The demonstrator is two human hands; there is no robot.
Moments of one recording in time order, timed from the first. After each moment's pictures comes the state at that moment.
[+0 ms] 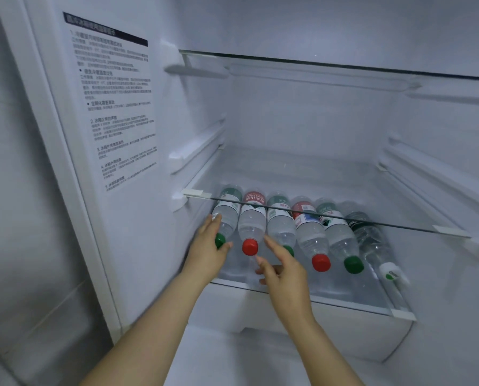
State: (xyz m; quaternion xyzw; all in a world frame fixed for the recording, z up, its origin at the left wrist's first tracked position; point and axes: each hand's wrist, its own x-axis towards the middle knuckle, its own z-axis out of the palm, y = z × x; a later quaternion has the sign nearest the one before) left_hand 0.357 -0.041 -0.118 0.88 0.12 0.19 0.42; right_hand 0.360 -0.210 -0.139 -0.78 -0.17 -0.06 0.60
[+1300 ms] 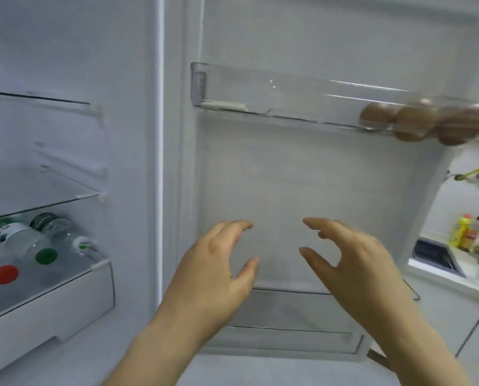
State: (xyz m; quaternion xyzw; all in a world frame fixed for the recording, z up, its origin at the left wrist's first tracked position) left_hand 0.088 -0.341 0.013 0.71 -0.53 0.12 0.45; right_hand -0.060 -0.472 0.036 -0.89 0.29 -0.34 0.02
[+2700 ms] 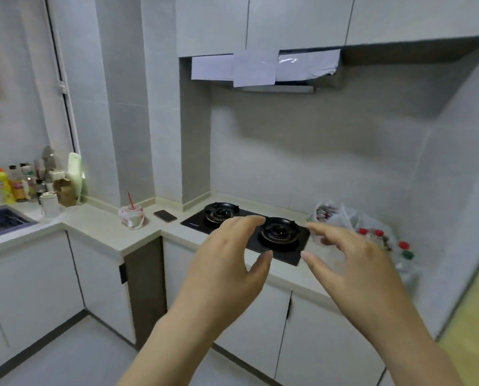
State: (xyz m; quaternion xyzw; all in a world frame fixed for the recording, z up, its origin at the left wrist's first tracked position) left_hand -0.249 -0.393 0.013 0.07 -0.90 -0.23 0.36; right_hand -0.349 -0.235 0.014 -0.36 0.84 -0.35 -0.18
